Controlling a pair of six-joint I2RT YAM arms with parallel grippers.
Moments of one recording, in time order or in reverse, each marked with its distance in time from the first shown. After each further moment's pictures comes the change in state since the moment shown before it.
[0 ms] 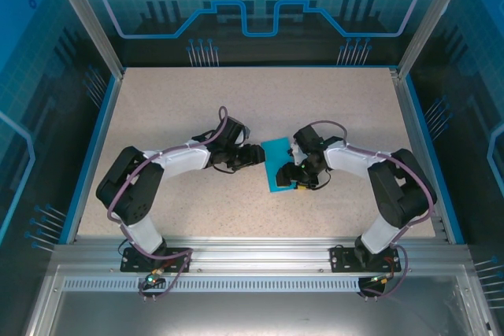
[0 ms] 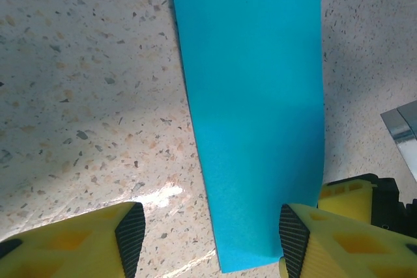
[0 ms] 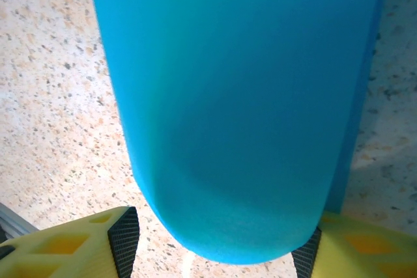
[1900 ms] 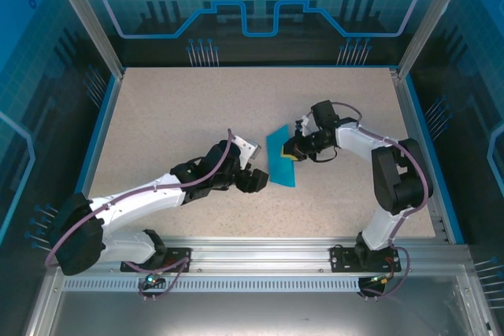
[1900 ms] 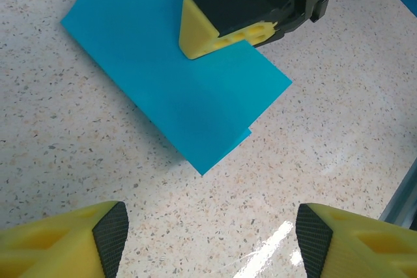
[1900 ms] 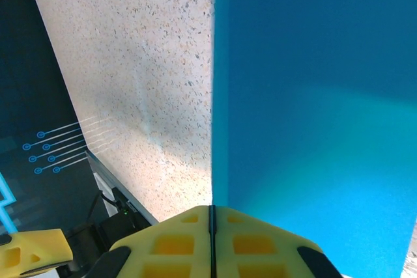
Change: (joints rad) left arm -0.258 -0.455 -0.213 0.019 -0.274 0.448; right arm -0.198 0.095 0.182 0.090 -0.321 0.132
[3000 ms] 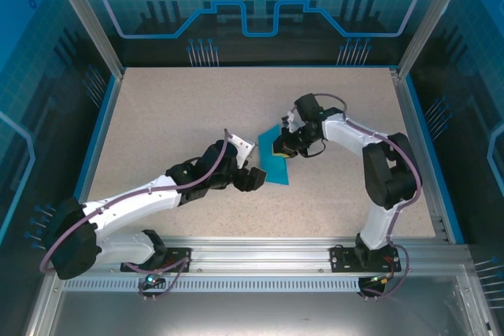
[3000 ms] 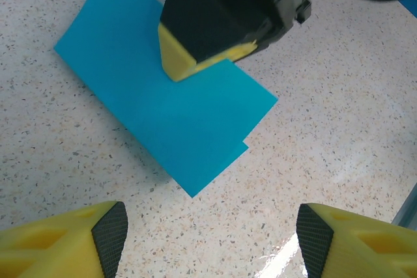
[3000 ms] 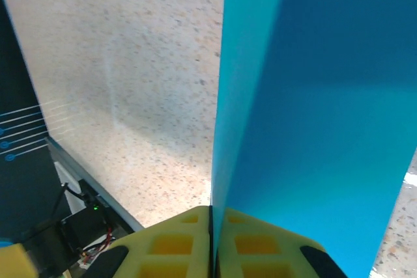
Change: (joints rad) left arm 0.000 -0.042 0.000 -0.019 -0.046 0.019; right arm 0.104 0.087 0.174 -0.153 0.109 -0.079
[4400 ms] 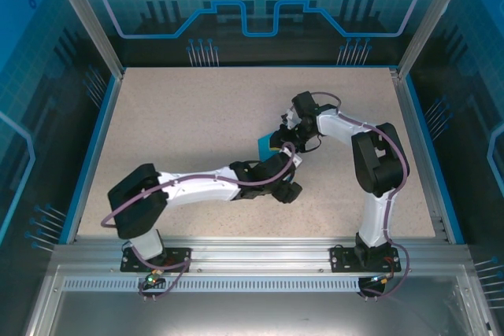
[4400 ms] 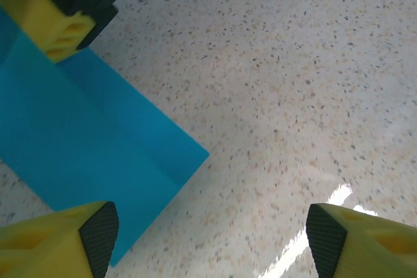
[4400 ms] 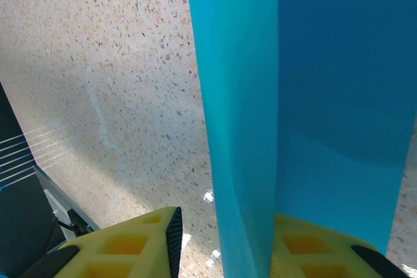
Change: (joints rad) left arm -0.237 0.513 0.360 -0.103 -0.206 0.004; right arm -0.026 0.130 0.090 0.026 0.027 0.023
